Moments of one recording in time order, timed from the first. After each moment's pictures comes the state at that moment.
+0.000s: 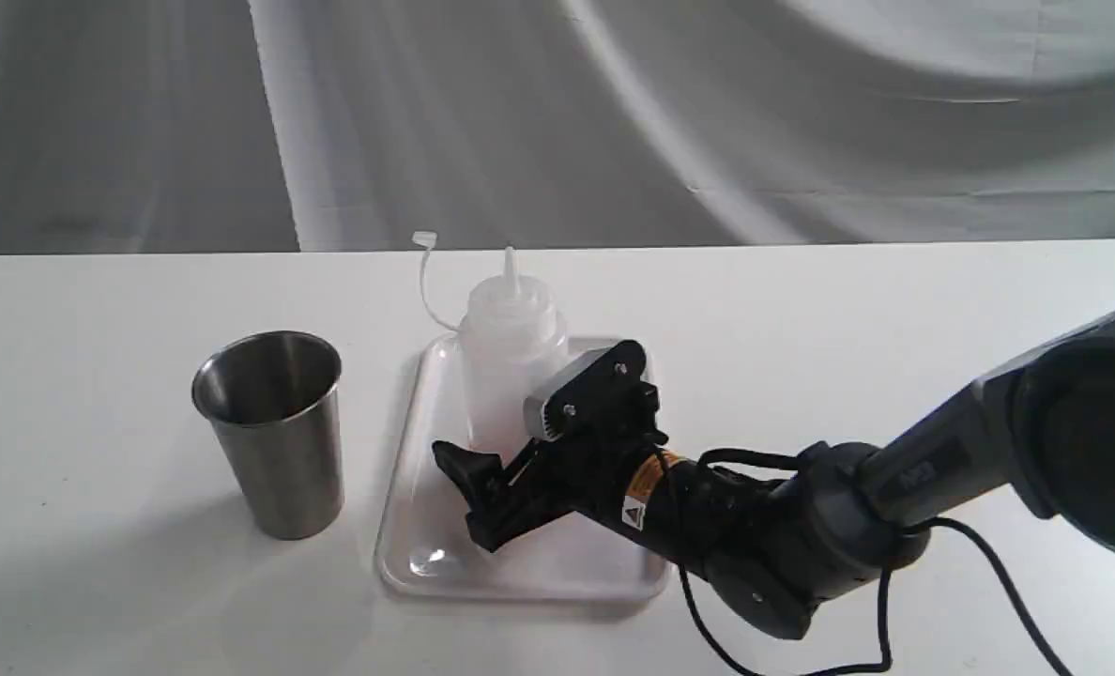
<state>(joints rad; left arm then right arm) -0.08 0.00 0.00 0.04 0.27 0.06 0.37 2.36 -1.14 -0.35 -0.93 0.12</state>
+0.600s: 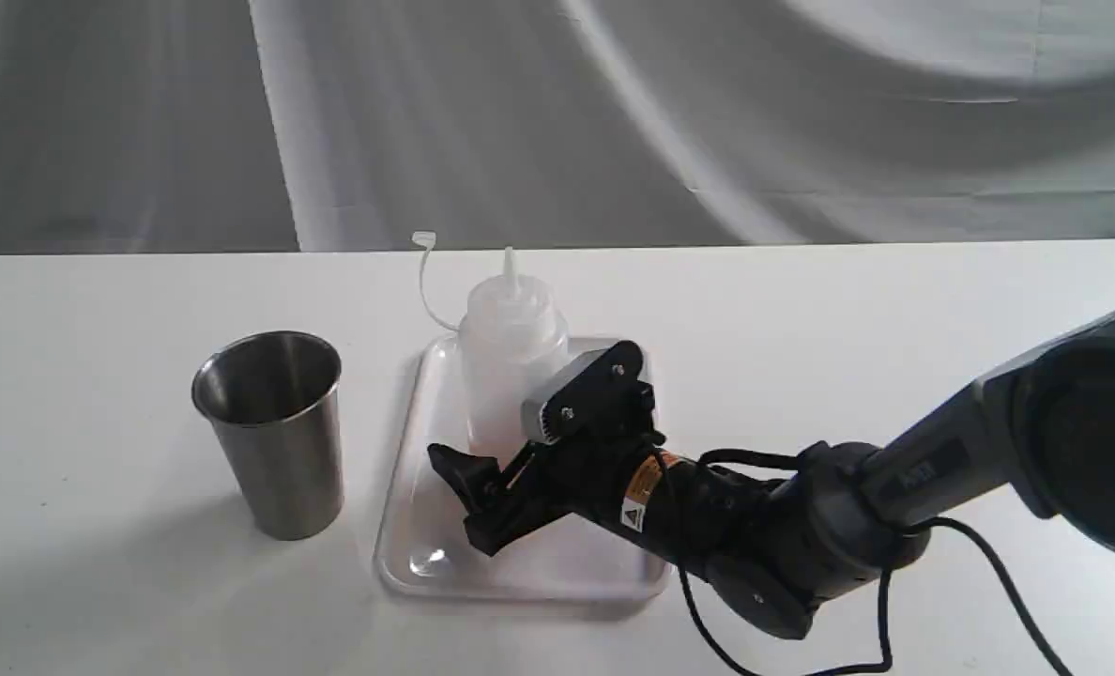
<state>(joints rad) -0.08 0.00 0.00 0.04 0.27 0.06 0.37 2.36 -1.14 -0.37 -0.94 0.12</state>
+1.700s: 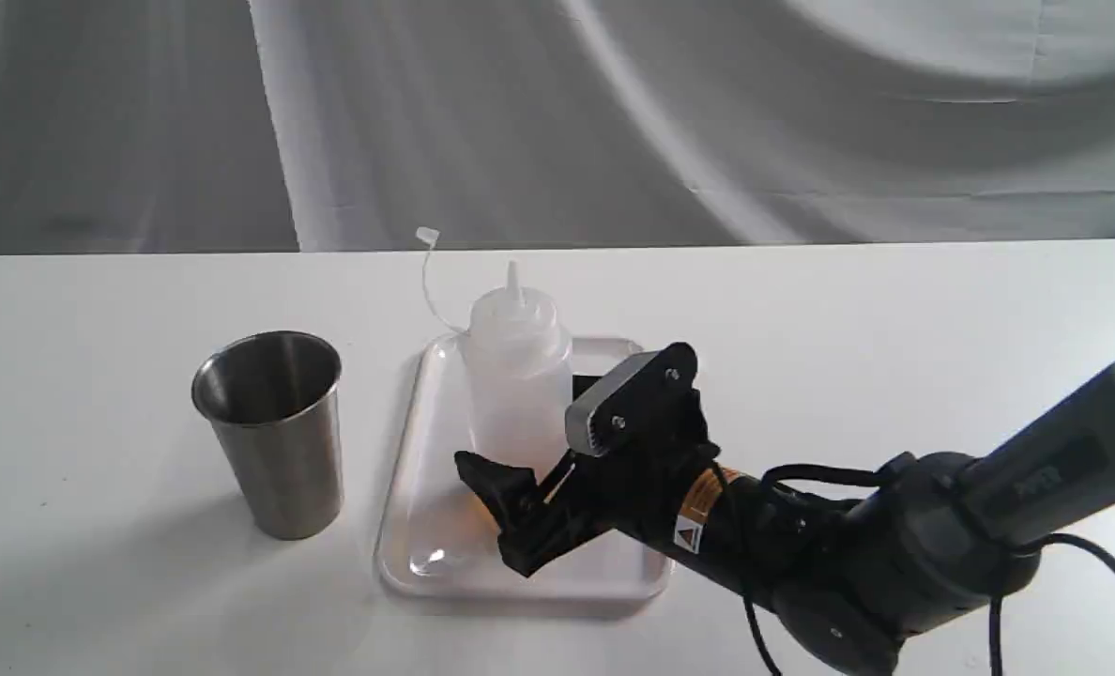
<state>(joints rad) -0.08 0.00 0.00 0.04 0.27 0.06 0.37 2.19 -0.91 -0.35 -1.00 0.10</state>
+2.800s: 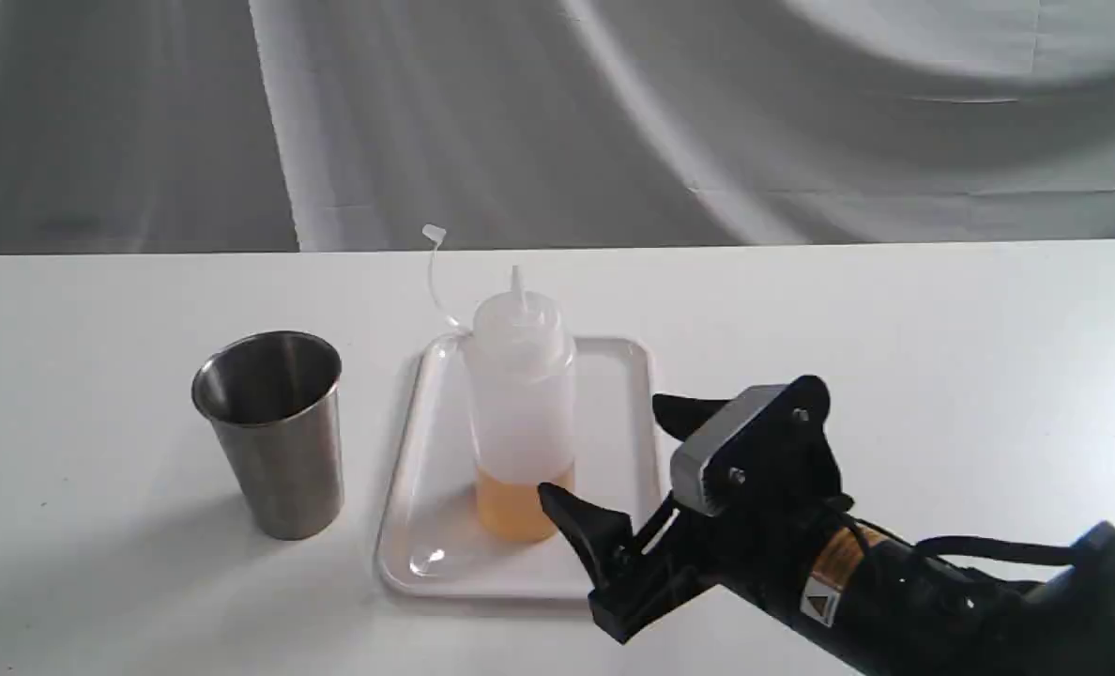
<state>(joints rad) -0.08 0.00 0.00 0.04 0.27 0.06 0.37 1.90 -0.54 -0.23 -1.07 -0.02</state>
